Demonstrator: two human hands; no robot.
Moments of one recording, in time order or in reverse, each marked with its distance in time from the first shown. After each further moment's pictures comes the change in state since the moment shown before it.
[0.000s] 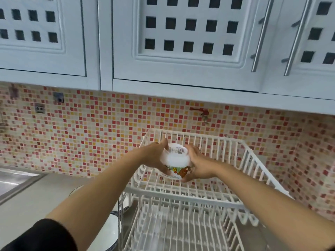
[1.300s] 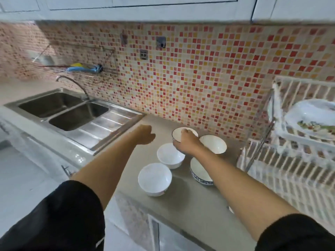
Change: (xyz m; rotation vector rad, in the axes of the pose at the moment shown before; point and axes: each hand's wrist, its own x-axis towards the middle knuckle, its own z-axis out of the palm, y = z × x) left_hand -0.251 -0.323 0.035 0.124 0.025 -0.664; right_hand 0.115 -0.331 0.238 0.120 -0.083 0.019
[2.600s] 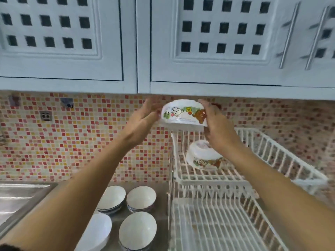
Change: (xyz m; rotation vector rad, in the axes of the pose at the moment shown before) left_hand -0.051 0.242 -0.173 -0.927 0.278 0.965; right_hand -0.154 0.121 -0.266 -0.297 0.929 0.001
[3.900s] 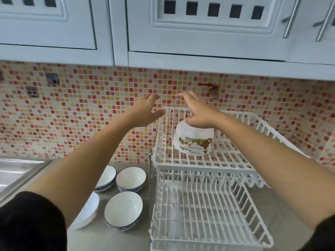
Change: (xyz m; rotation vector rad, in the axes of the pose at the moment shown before) left_hand 0.062 -0.056 0.075 0.686 -0.166 -0.168; right_hand 0.032 0.059 0.025 0.215 -0.565 -0.060
